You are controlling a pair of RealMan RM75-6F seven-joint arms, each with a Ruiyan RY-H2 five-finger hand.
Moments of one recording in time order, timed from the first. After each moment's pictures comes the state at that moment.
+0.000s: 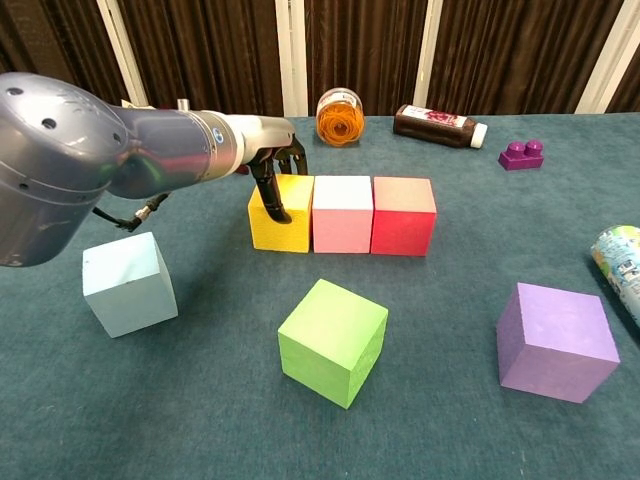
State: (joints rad) left arm -1.24 -1.73 -0.30 -1.35 0.24 0.98 0.80; right arm 0.12 -1.22 0.18 -1.74 -0.98 1.23 0.02
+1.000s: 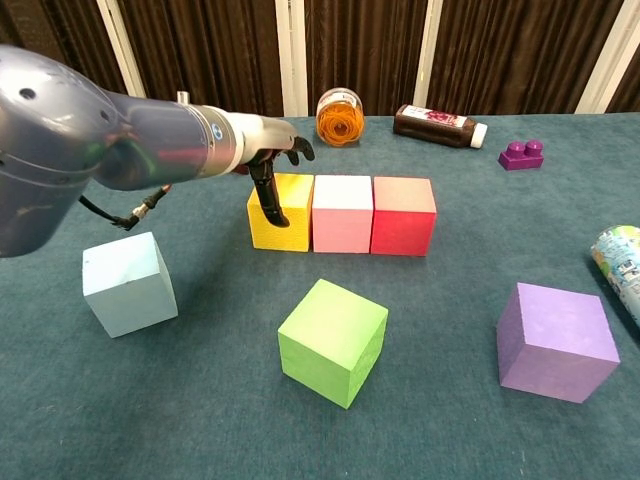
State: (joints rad) left arm -1.26 -1.68 -0.30 -1.44 0.18 1.00 0.88; right arm 0.13 -1.22 0.18 -1.73 -0.98 1.22 0.01
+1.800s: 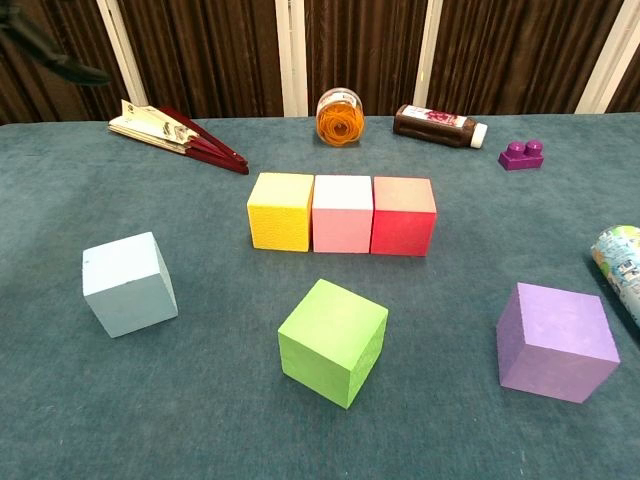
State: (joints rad) left arm -0.75 -1.13 -0.24 -1.88 0.92 1.19 0.27; right arm 0.16 -1.24 0.15 -1.77 -1.07 1.23 -0.07
